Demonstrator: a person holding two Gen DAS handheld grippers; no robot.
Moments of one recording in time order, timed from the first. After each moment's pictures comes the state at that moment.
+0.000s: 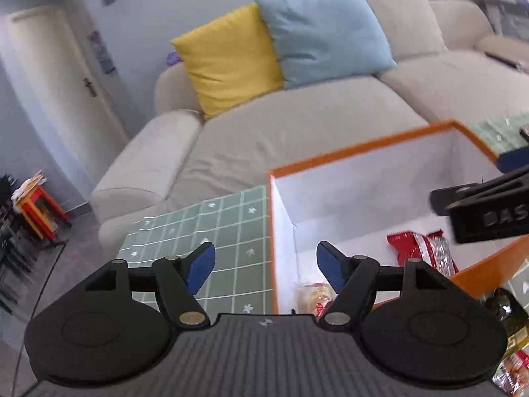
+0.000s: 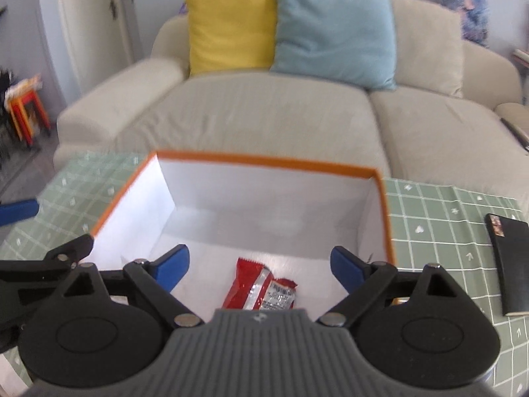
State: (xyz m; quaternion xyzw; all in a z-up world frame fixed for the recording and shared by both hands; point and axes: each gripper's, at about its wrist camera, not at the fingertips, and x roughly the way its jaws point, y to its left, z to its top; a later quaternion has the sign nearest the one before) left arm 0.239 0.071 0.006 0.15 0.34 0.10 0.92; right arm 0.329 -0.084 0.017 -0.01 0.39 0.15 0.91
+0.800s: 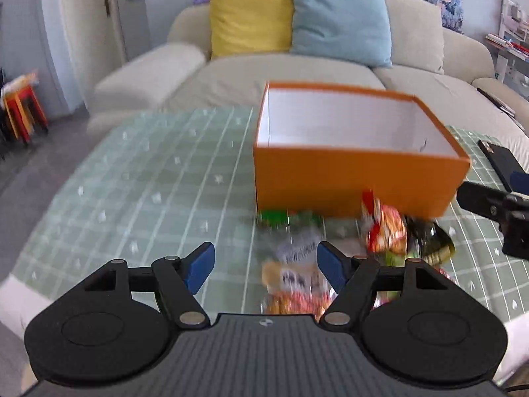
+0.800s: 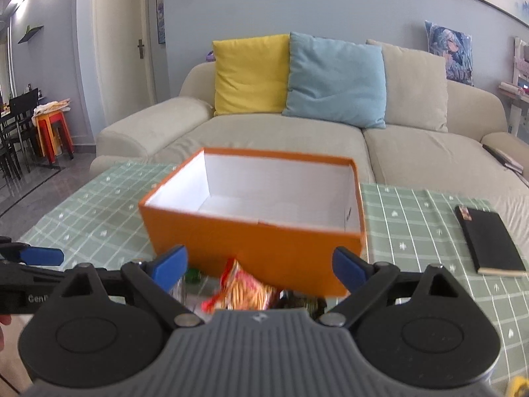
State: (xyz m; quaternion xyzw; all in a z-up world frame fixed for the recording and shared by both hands) left arm 0.118 0.091 -0.020 -0.01 0.40 0.07 0.91; right arm 0.156 -0.126 0.015 -0.02 0.30 0.17 0.94
